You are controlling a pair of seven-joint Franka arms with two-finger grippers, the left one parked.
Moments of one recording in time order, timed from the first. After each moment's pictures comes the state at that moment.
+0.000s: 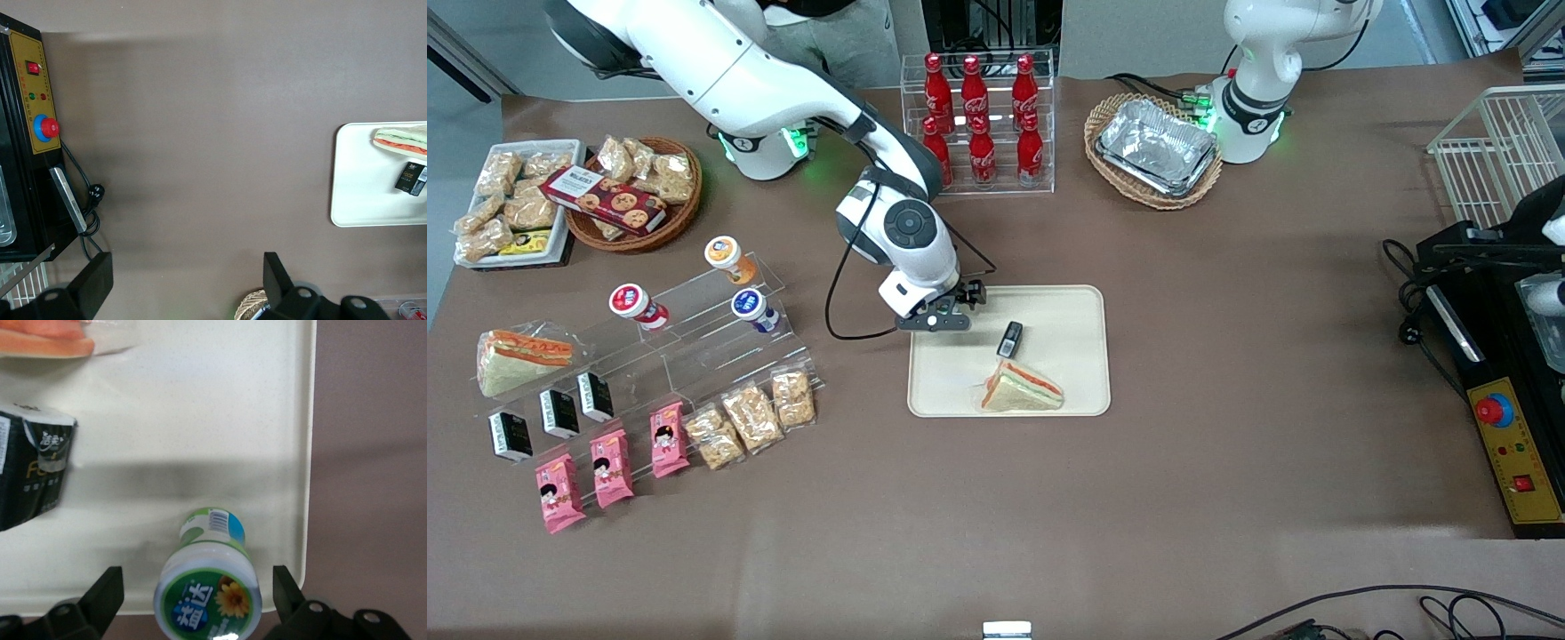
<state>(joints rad) 0.26 0.52 0.51 -1.99 -0.25 2.40 0.98</state>
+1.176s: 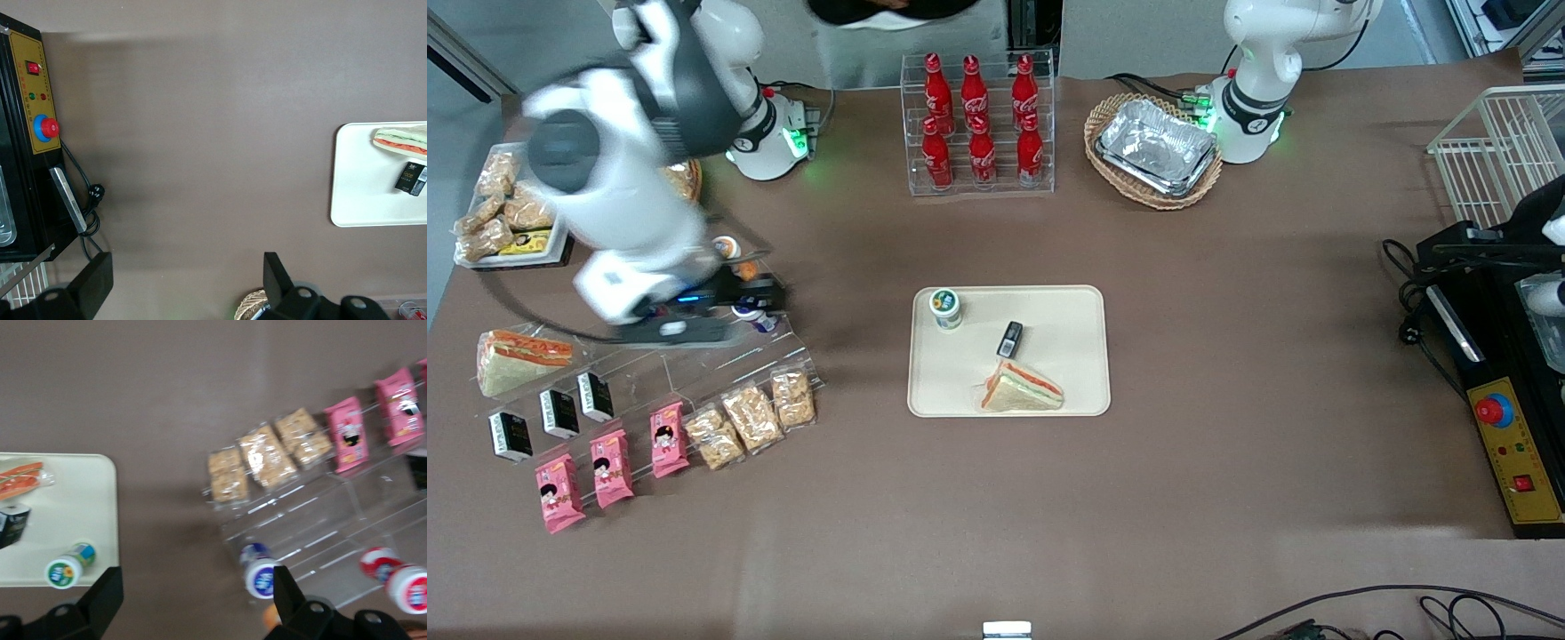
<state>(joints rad) -0.18 0.09 0.51 -1.70 -0.09 1.76 0.35</state>
